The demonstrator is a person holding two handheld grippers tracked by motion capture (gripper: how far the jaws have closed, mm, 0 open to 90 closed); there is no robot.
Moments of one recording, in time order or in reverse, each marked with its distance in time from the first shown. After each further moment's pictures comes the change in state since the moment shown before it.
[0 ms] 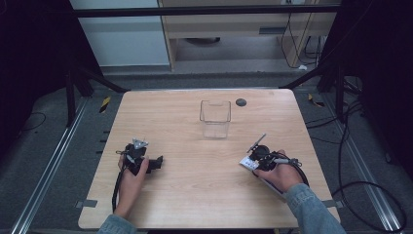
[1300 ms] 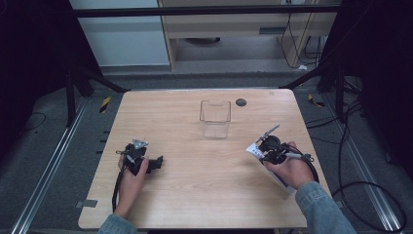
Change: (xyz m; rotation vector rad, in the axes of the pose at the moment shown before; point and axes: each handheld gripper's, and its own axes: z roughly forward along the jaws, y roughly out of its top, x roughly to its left) left arm 0.000 0.000 0.000 0.000 -0.001 0.001; right arm -0.018 -0.003 -0.045 -0.127 -0.042 0.042
